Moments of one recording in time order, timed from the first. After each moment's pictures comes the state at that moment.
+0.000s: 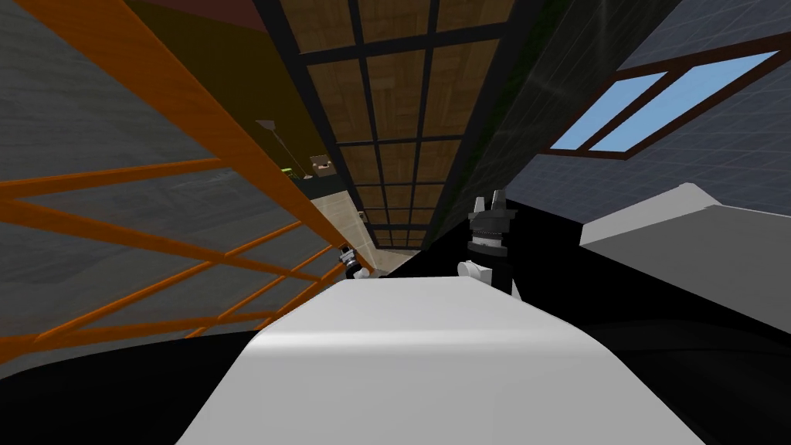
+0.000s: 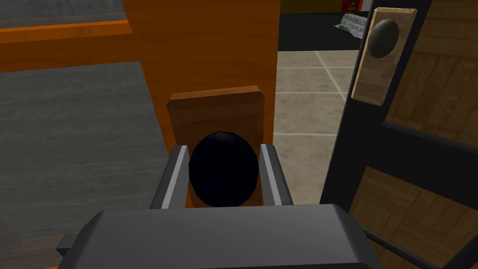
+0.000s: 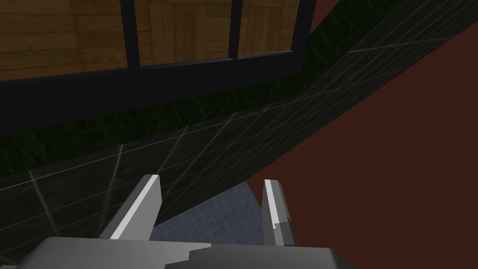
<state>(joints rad) -0.01 0.07 0.07 -0.76 0.79 -0.96 1.06</state>
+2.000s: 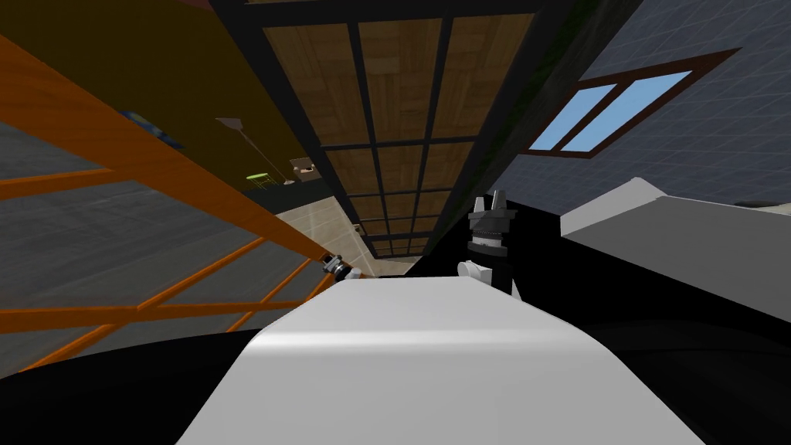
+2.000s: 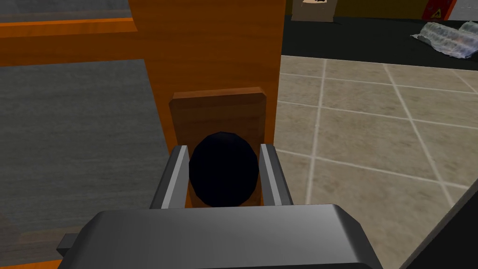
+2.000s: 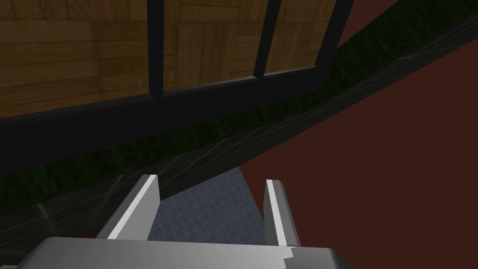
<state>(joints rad) -0.04 0.04 0.36 -0.74 0.86 -0.99 1.01</state>
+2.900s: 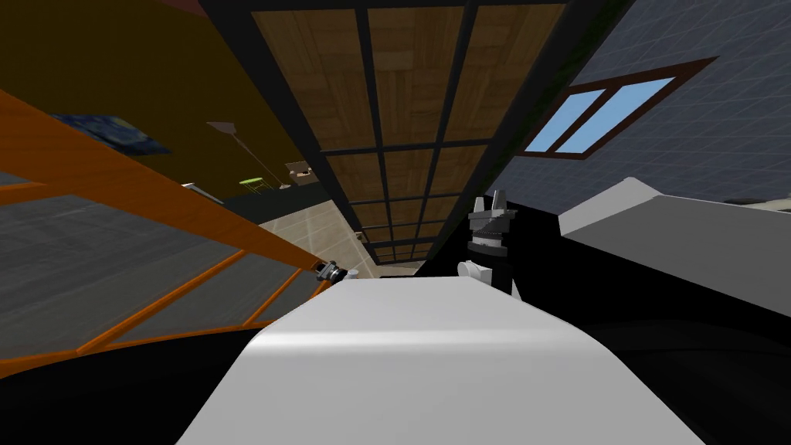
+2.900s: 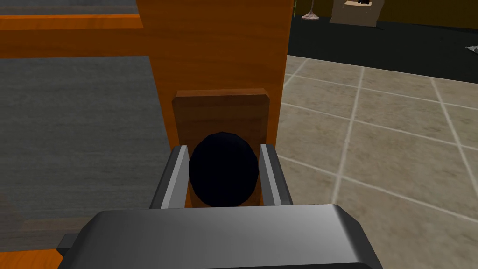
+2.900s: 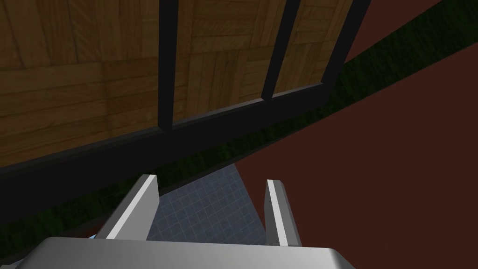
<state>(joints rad) -0.05 0.02 0.50 -0.73 0.89 -1.02 0.99</state>
